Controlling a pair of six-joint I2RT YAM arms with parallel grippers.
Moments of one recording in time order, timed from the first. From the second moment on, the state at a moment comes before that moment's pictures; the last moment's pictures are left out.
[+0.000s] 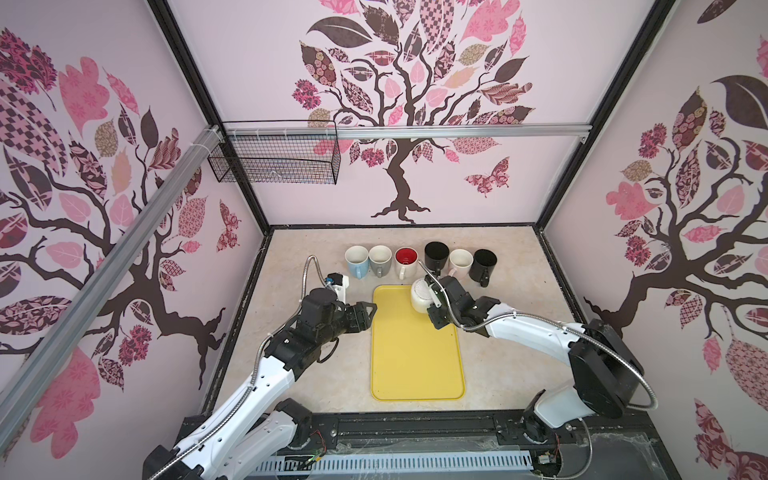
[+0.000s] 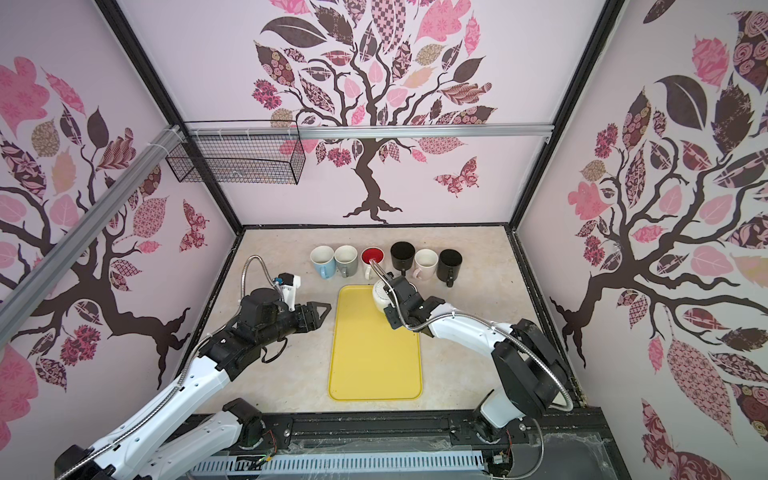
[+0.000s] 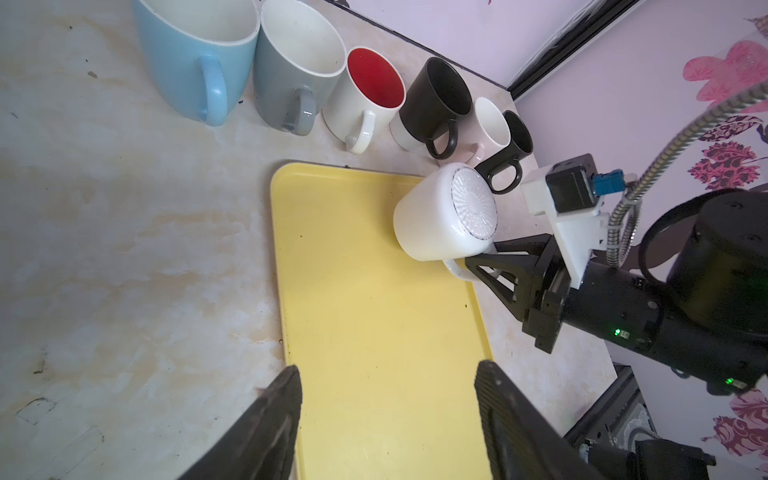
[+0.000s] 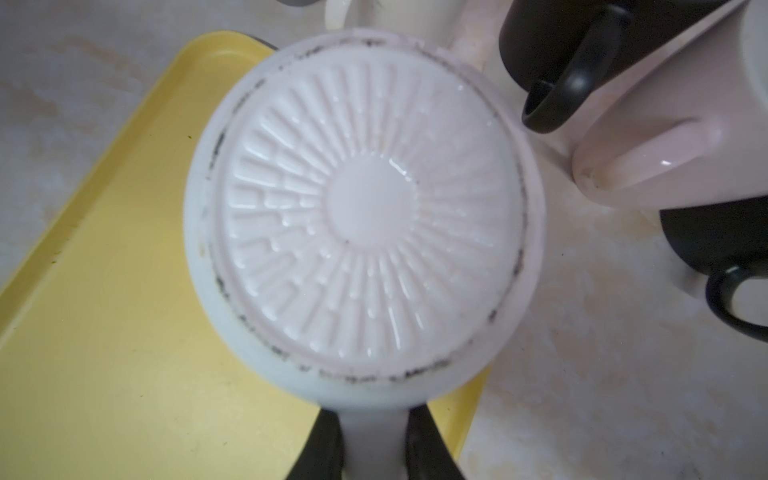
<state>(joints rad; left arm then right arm) -0.50 0.87 0.69 -0.37 0.16 -0.58 0.73 1.51 0.93 -0.30 0.20 0.15</state>
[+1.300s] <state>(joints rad) -0.50 0.64 0.41 0.55 0.43 -1.08 0.75 1.02 0.82 0.30 -0.34 0.77</state>
